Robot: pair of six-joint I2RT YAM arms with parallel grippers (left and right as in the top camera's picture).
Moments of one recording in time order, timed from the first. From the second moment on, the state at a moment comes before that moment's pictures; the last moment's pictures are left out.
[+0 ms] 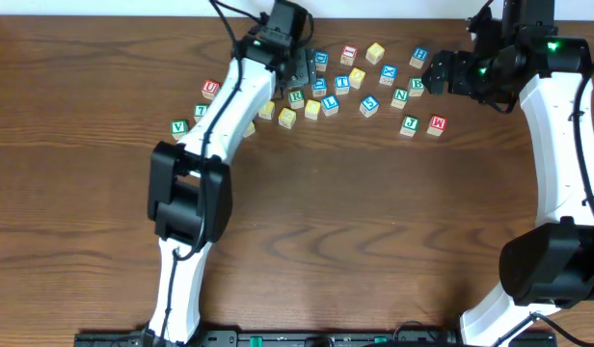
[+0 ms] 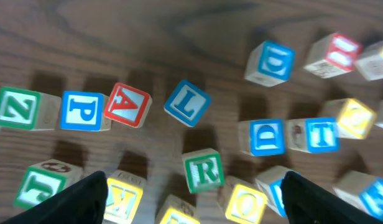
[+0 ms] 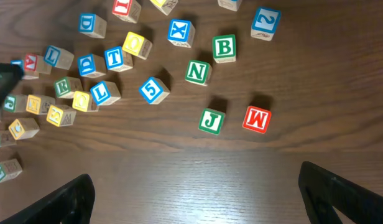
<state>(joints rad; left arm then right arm) -0.38 2.29 2.05 -0.79 -0.09 -0.47 -0.04 1.85 1.86 -1.10 -0.24 0.09</state>
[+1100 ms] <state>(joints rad) -0.44 2.39 2.03 -0.71 -0.22 -0.59 -0.04 1.85 1.86 -1.15 -0.24 0.09</state>
